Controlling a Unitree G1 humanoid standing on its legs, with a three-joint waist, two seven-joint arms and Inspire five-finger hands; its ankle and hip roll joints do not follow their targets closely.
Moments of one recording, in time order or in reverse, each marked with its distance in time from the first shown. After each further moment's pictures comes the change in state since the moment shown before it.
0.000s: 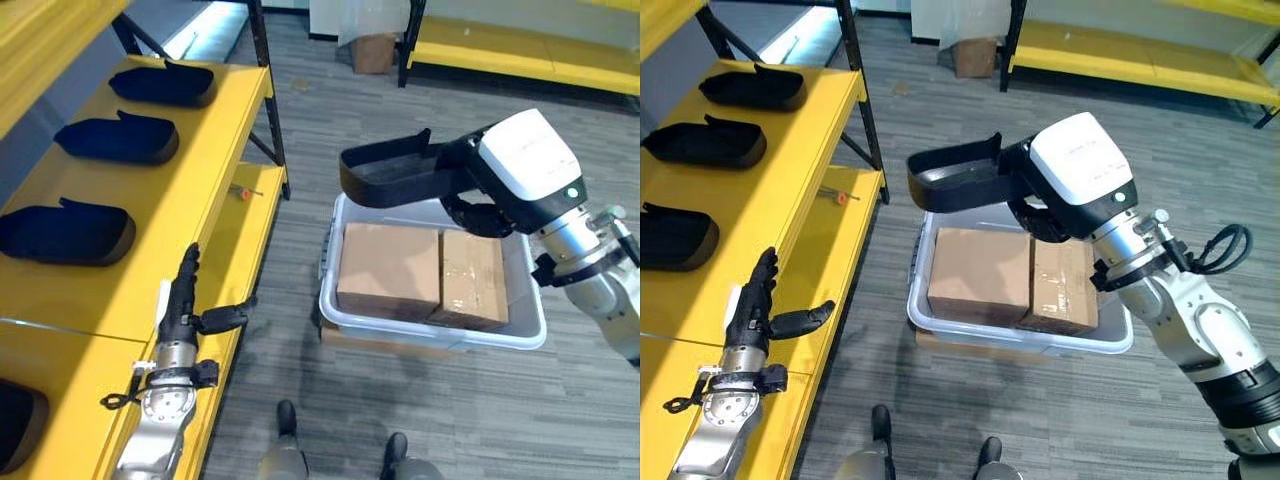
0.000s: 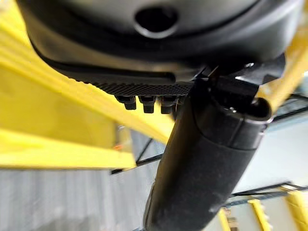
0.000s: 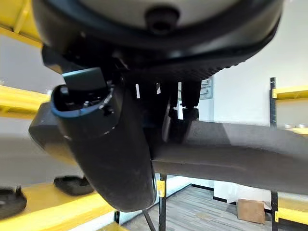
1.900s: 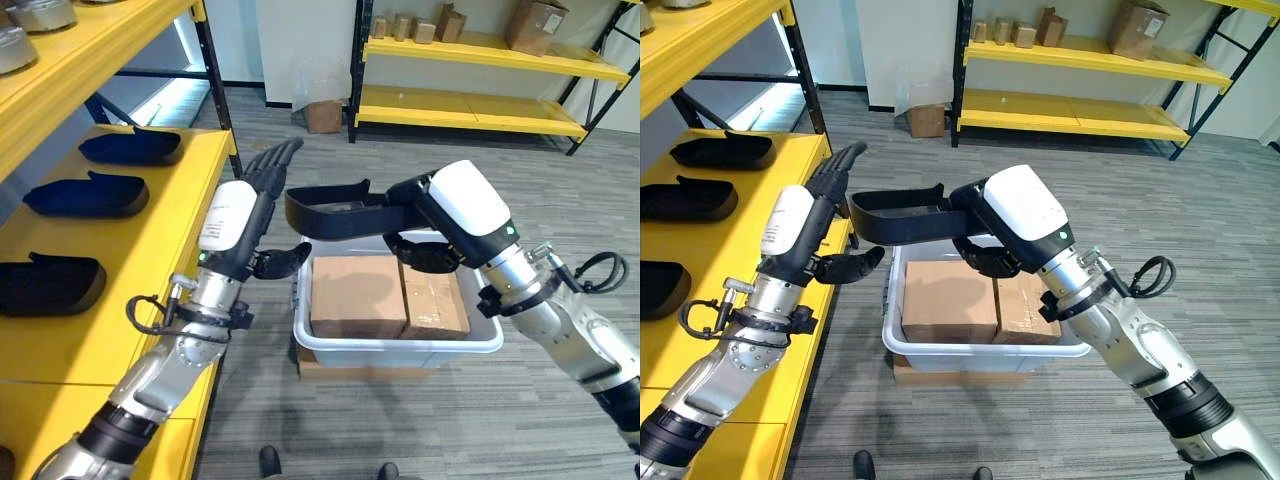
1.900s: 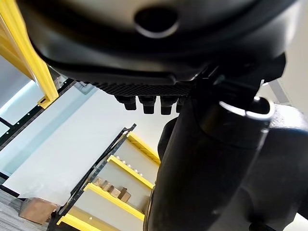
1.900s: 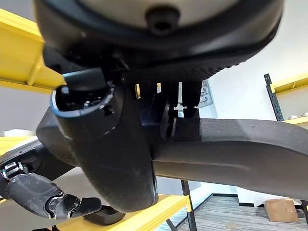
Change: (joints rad) left arm -0.334 0.261 -0.335 -0.099 0.386 -0.109 0.091; right arm -0.003 0.110 0.147 -0.004 0.098 -0.080 -0.016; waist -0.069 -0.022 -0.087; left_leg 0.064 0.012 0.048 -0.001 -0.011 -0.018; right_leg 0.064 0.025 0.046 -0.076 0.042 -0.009
